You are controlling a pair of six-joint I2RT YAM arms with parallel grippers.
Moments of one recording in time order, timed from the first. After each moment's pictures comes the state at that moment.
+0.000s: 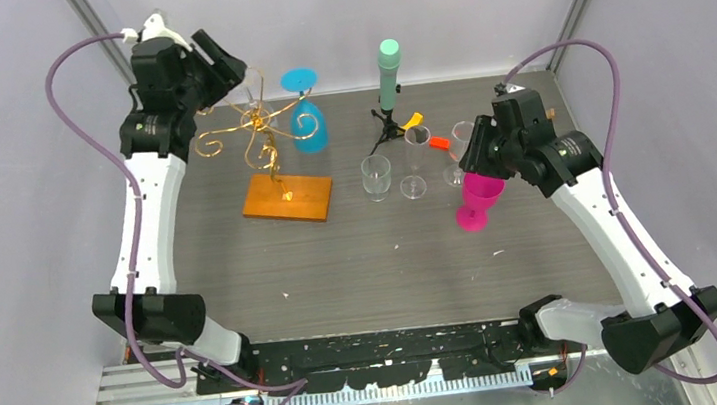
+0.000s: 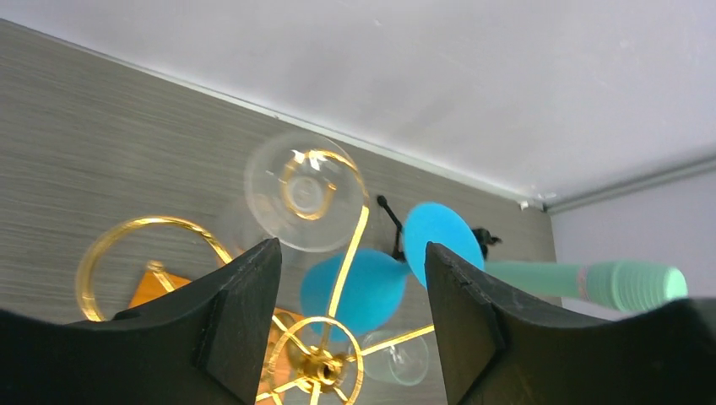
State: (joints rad) left arm -0.15 1.54 1.88 -0.61 0.01 -0.55; right arm 0.33 1.18 1.35 -0.94 0.08 0.54
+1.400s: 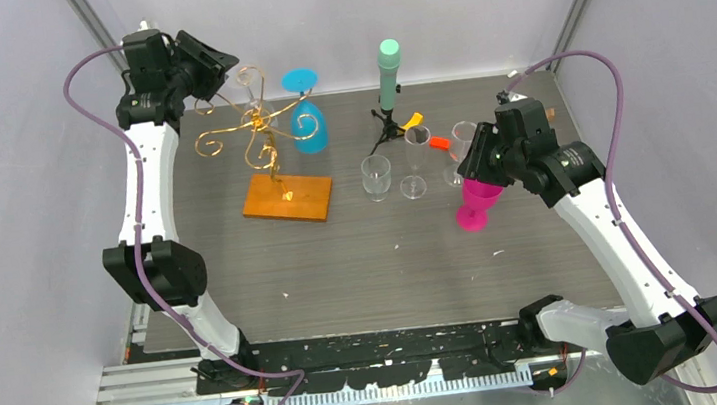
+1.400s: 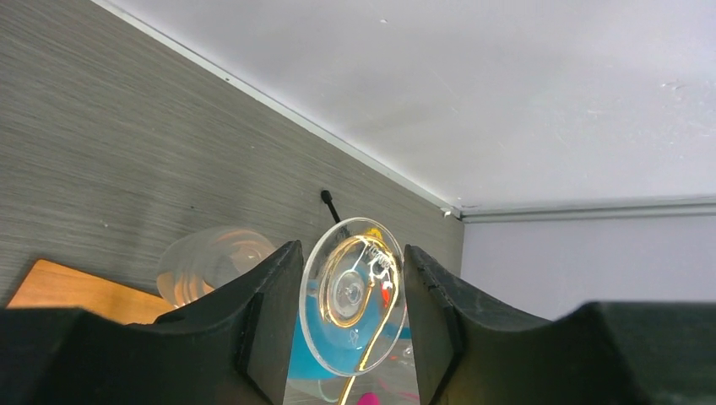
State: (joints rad) left arm 0.02 1.76 2.00 -0.60 0.26 -0.83; right arm 0.33 1.12 1.28 -0.90 0.05 0.58
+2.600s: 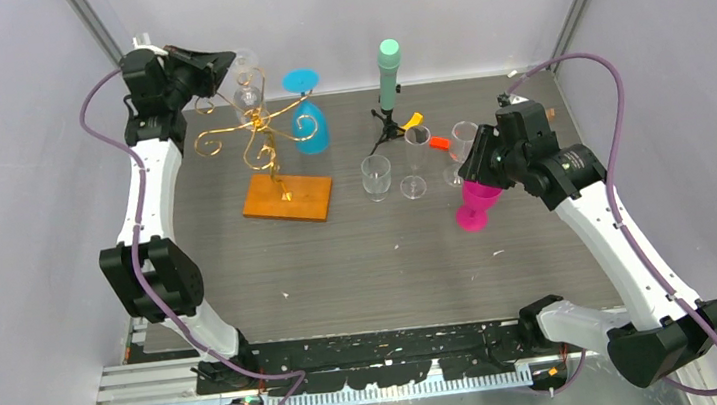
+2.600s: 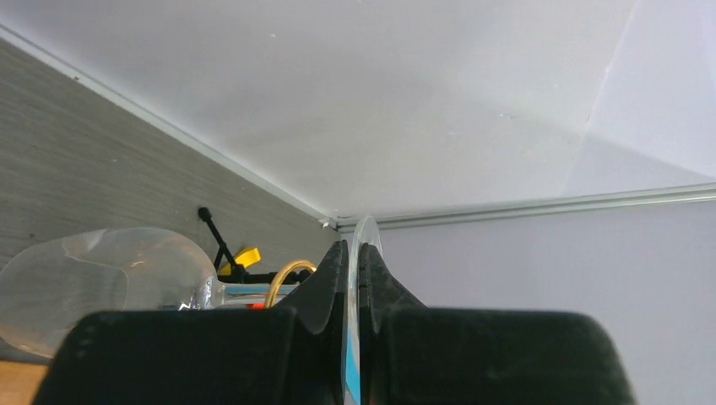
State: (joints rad) left arm 0.08 1.69 1.71 -0.15 0.43 -1.16; right arm 0.33 1.10 1.26 -0.90 0.05 0.58
